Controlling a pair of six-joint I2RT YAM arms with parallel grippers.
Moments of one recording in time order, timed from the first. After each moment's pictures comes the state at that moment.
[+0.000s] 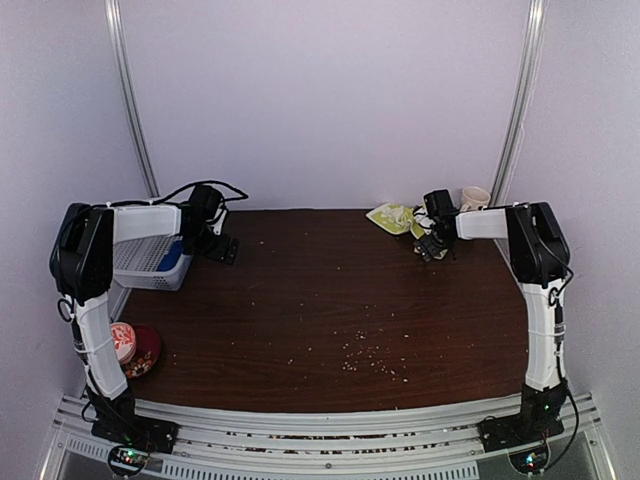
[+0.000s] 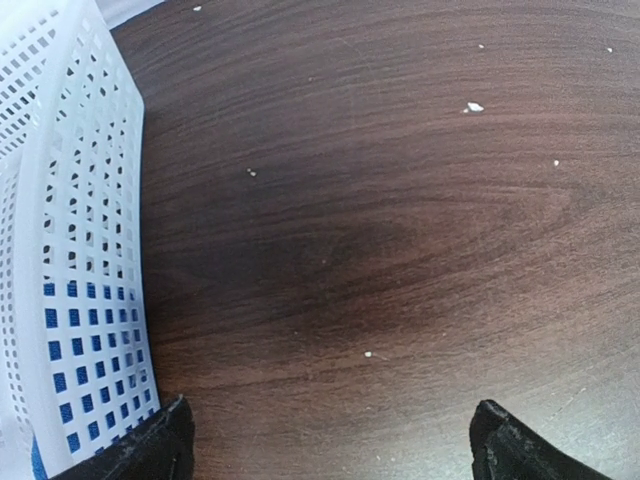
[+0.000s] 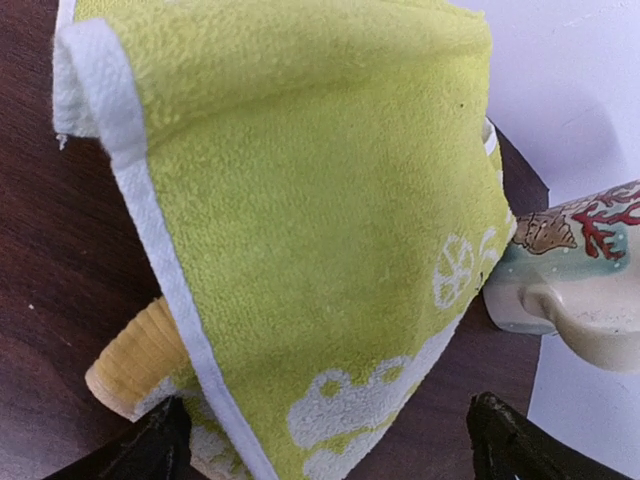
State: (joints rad) left arm -0.31 1.96 1.43 -0.45 -0.18 -0.05; right arm 0.23 2.24 1.62 -0.21 0.39 -0.41
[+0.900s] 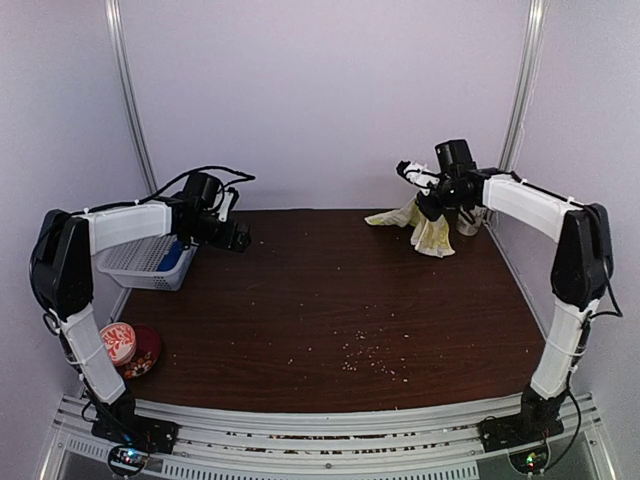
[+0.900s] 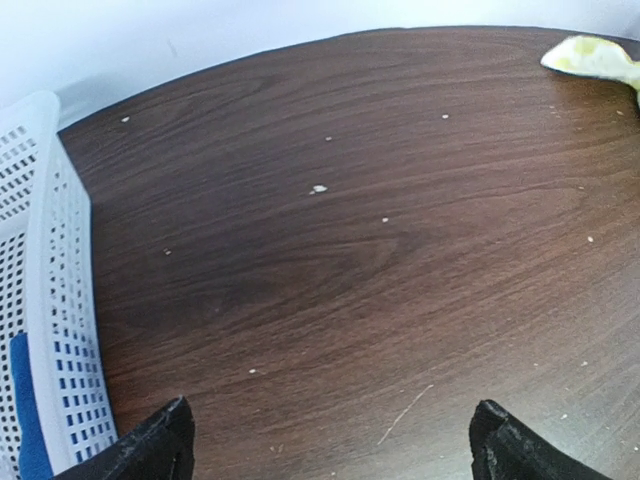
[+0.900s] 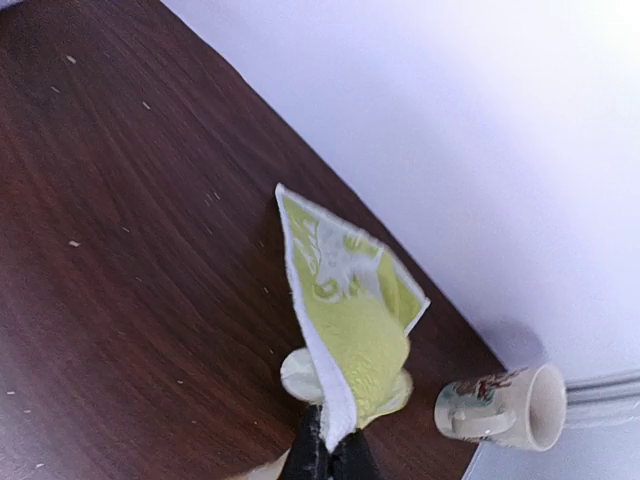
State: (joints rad) left arm -0.37 1.80 1.37 -0.37 -0.02 -0.07; right arm 0.31 1.90 1.66 -0.44 0.04 -0.57
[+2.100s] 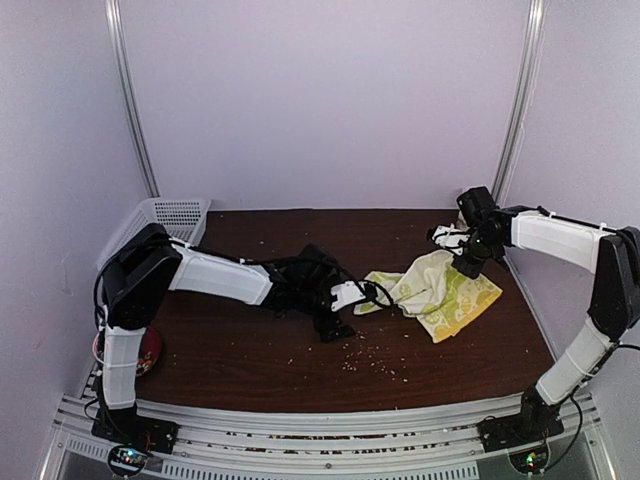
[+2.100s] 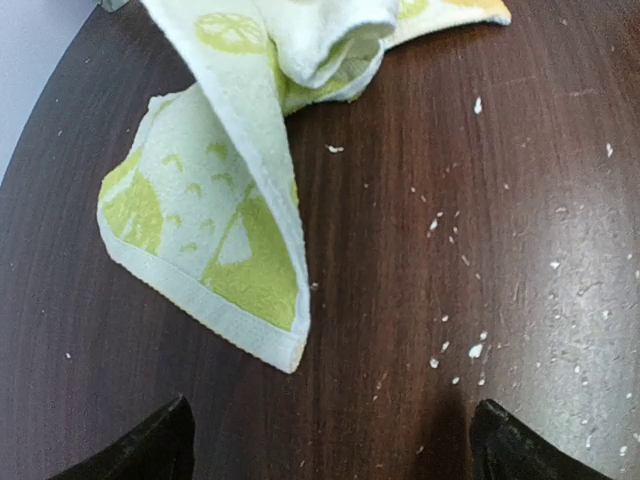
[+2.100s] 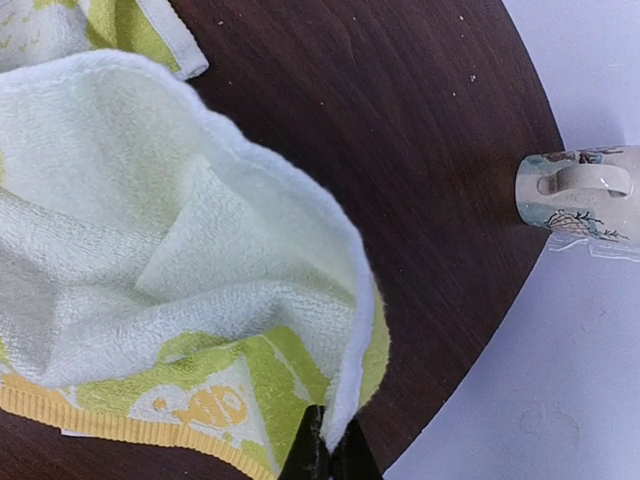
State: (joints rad) left arm -0.93 2.12 1.38 -0.06 0.15 0.54; right arm 0.28 1.58 1.17 -0.61 0.22 -0.71
